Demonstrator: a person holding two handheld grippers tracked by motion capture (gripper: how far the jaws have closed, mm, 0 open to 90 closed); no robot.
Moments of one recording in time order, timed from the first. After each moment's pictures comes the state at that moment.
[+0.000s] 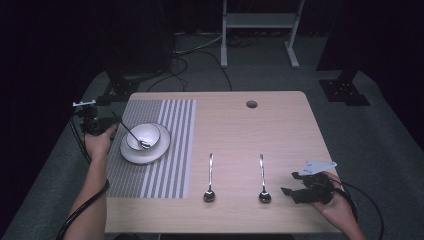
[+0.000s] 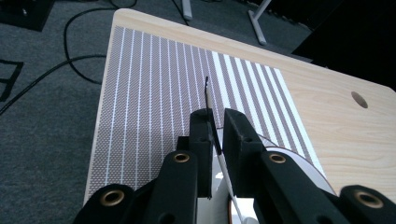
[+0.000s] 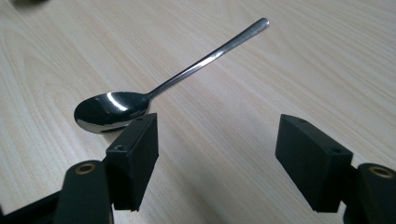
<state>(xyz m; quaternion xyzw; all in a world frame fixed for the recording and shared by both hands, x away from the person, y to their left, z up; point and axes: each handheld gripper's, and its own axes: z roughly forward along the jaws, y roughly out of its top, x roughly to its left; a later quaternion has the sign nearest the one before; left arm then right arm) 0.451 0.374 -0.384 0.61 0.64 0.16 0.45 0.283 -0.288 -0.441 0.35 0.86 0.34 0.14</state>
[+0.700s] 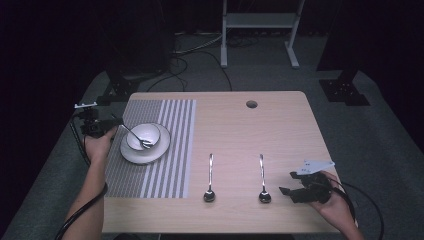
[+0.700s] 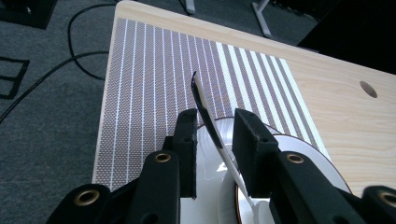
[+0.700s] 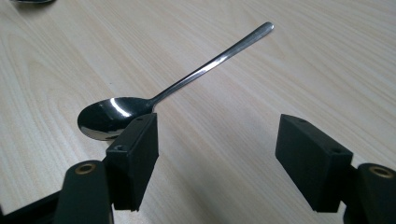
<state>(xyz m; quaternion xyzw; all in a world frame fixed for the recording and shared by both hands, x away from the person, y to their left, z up) 0.447 0.373 -0.387 0.62 0.63 0.16 0.44 0.285 -0.284 -0.441 0.35 0.86 0.34 0.14</state>
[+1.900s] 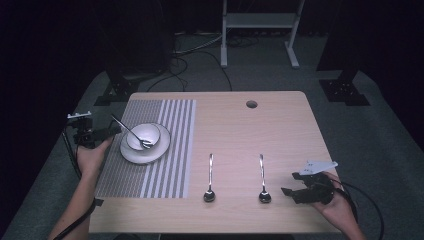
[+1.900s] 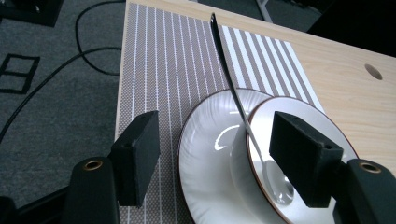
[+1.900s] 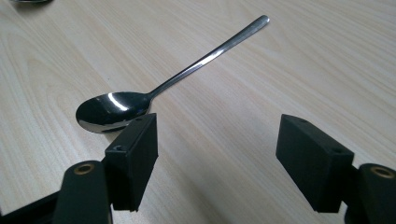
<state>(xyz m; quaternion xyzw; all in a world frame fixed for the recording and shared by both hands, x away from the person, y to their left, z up) 0.412 0.383 -0.394 0.63 0.63 0.16 0.43 0.283 -0.290 -0.442 0.36 0.86 0.34 0.13</state>
